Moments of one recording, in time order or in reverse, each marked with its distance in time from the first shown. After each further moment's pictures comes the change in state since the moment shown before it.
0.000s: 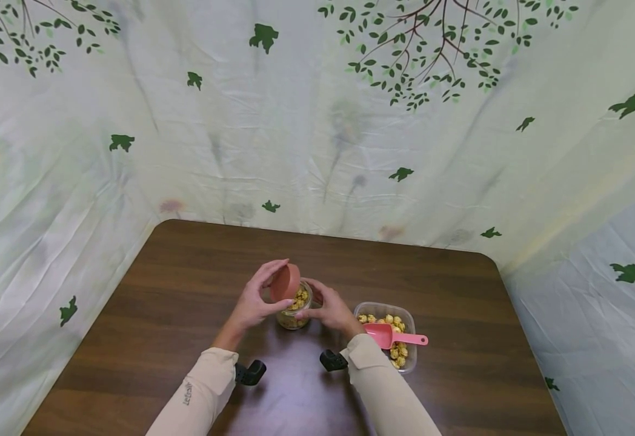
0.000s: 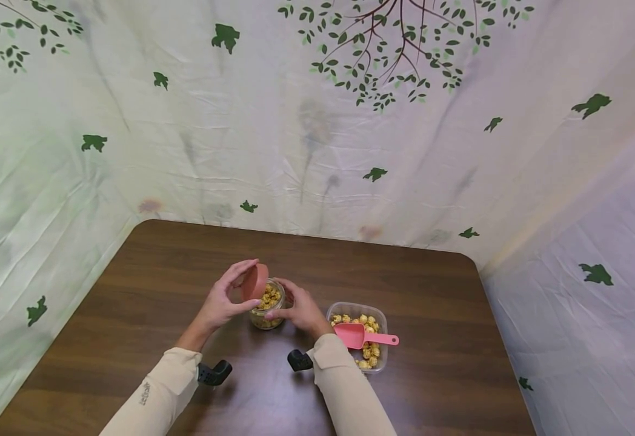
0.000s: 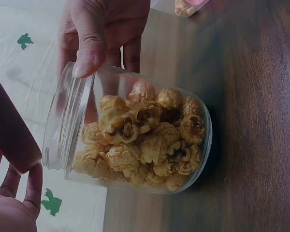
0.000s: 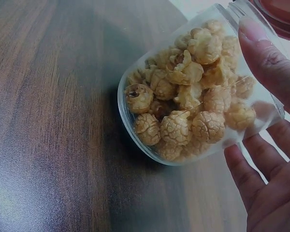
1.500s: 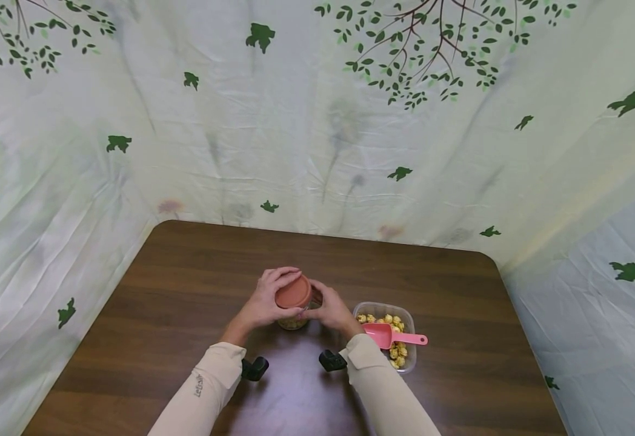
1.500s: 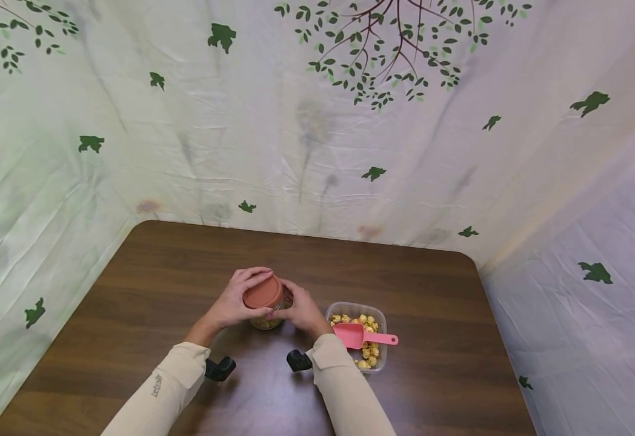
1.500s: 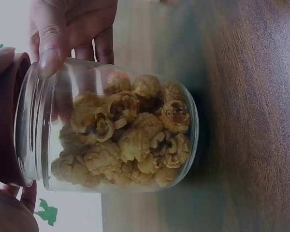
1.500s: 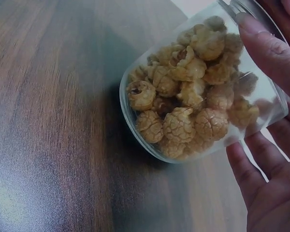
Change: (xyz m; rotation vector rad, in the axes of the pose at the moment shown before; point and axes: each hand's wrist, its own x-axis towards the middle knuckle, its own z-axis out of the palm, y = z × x) left_hand 0.009 -0.049 0.013 0.363 -0.115 0.143; right_hand 0.001 0.007 -0.001 0.073 0.003 -0.077
